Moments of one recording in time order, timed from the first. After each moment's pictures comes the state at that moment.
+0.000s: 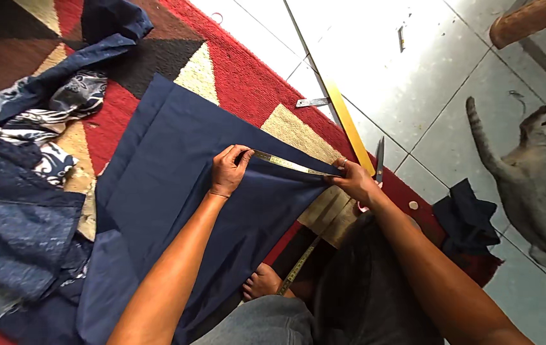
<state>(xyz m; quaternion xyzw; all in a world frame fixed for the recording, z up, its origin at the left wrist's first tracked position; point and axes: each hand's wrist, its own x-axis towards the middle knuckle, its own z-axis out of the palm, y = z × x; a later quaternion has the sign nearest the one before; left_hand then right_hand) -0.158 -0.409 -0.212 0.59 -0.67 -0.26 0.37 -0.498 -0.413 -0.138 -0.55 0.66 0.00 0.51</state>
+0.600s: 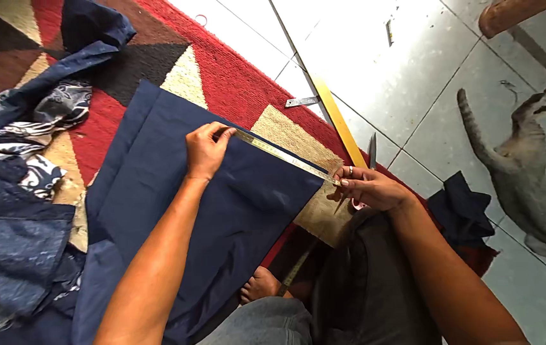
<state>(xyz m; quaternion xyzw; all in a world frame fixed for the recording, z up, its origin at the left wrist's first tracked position) -0.144 -0.464 -0.170 0.64 -0.67 -0.22 0.29 -0.545 -0.403 -0.115 -0.32 0.41 -0.17 0.84</state>
